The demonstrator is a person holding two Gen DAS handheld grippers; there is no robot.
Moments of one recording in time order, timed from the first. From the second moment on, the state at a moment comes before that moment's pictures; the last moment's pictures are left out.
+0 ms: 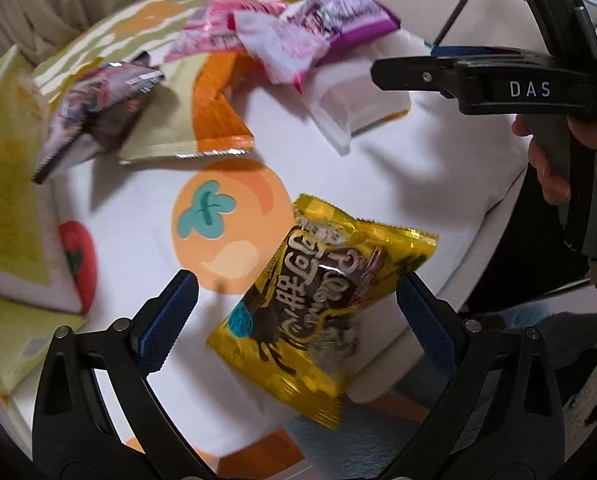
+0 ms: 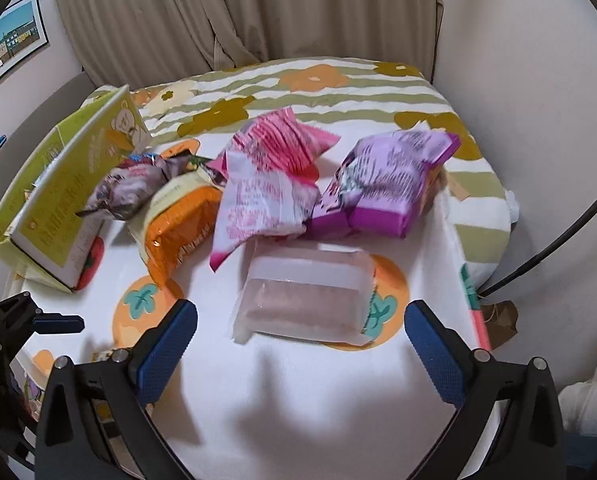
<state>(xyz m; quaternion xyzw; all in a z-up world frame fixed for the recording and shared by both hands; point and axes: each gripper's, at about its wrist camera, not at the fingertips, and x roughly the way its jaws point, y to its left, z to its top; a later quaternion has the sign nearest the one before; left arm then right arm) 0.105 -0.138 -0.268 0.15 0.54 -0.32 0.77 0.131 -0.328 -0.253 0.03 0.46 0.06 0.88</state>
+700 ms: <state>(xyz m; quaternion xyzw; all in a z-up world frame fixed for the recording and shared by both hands) 0.136 -0.155 -0.293 0.18 0.53 -0.28 0.78 0.159 -0.322 -0.290 0.04 0.50 0.05 0.86</state>
